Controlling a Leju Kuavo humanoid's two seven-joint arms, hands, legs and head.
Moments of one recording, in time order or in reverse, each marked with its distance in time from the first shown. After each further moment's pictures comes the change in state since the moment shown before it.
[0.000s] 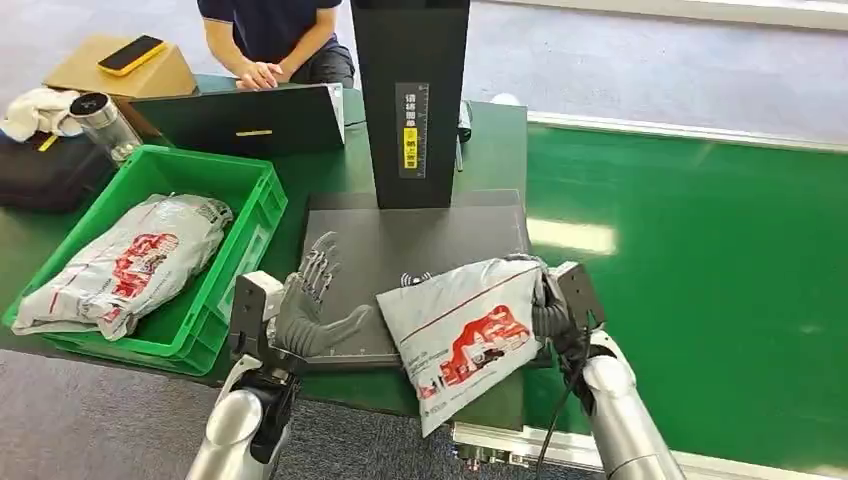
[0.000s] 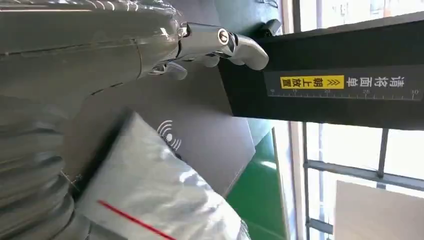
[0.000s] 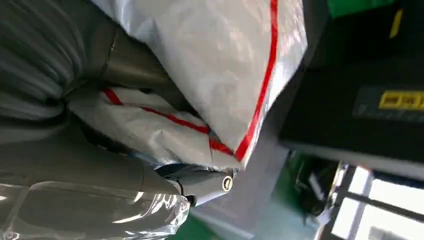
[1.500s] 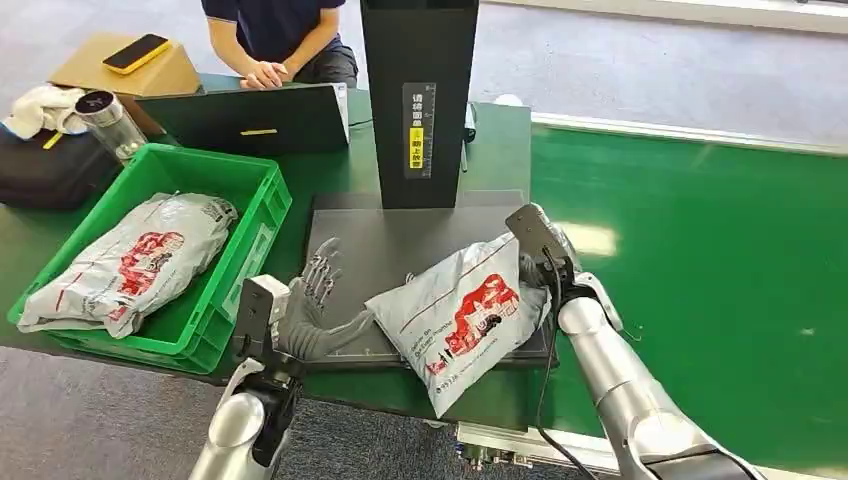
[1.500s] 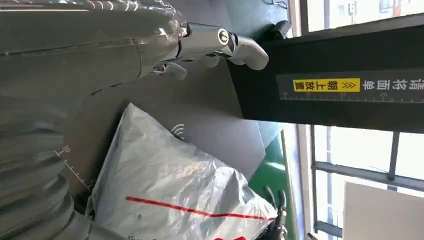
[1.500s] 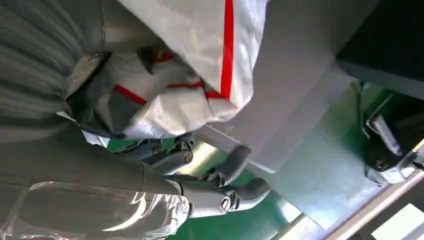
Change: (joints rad) left arm 0.007 -0.002 0.003 0.017 -0.021 0.002 0.004; right arm -0.311 0.018 0.089 0.309 0.315 -0.315 0.278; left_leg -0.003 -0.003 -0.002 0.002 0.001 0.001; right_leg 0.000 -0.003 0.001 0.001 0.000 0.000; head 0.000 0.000
